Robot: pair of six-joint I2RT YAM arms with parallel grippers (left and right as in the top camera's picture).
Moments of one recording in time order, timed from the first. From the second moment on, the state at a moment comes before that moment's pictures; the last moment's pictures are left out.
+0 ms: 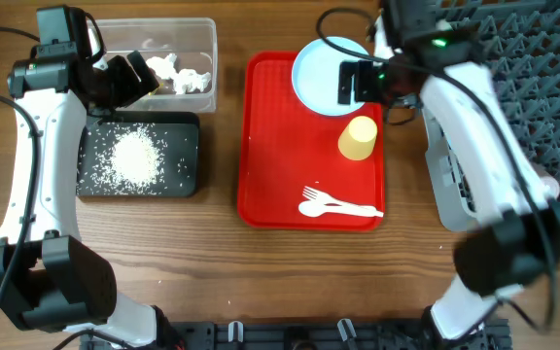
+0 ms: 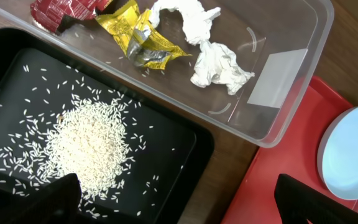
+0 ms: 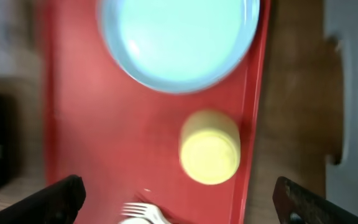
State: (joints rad) left arm 0.13 1.73 1.61 -1.00 0.13 -0.41; right arm 0.26 1.90 1.79 -1.16 -0.07 0.27
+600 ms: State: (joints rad) left arm 0.13 1.73 1.61 -1.00 0.13 -0.41; right arm 0.26 2.22 1.76 -1.13 -0.02 0.29
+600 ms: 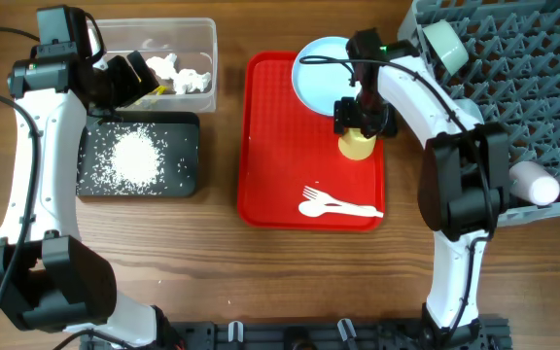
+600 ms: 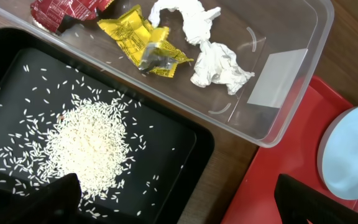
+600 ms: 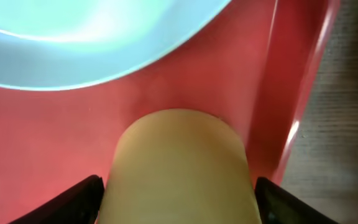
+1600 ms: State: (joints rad) left arm 0.13 1.73 1.61 -1.00 0.13 -0.41; right arm 0.07 1.73 1.83 -1.43 -0.10 0.19
